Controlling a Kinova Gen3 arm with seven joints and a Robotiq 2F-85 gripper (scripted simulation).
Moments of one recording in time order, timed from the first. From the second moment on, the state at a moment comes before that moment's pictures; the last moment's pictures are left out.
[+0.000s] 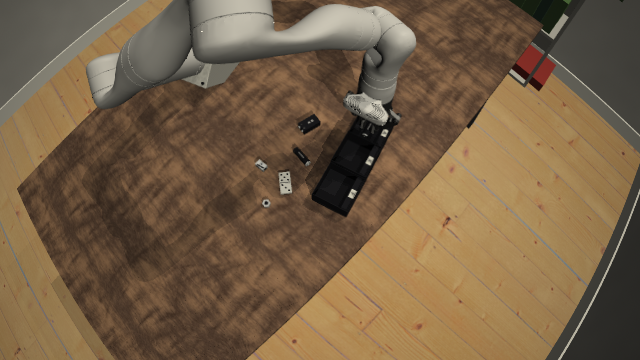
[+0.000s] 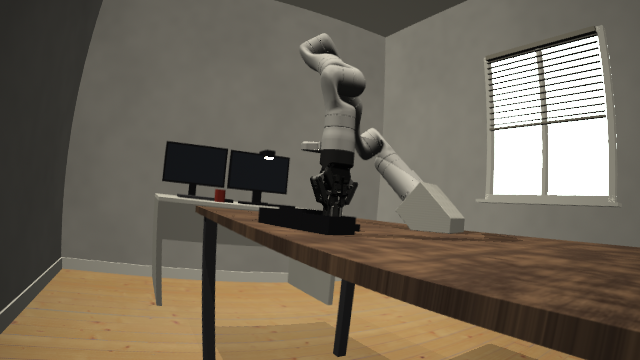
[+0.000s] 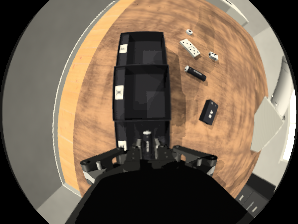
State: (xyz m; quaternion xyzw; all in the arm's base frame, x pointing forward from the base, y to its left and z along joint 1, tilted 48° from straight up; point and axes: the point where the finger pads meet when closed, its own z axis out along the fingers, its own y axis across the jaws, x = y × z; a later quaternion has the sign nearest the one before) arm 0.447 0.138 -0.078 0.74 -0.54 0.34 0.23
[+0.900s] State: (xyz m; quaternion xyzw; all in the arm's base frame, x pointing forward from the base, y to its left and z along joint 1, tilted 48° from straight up) arm 0.443 0.143 -0.070 0.74 -0.54 0.34 0.23
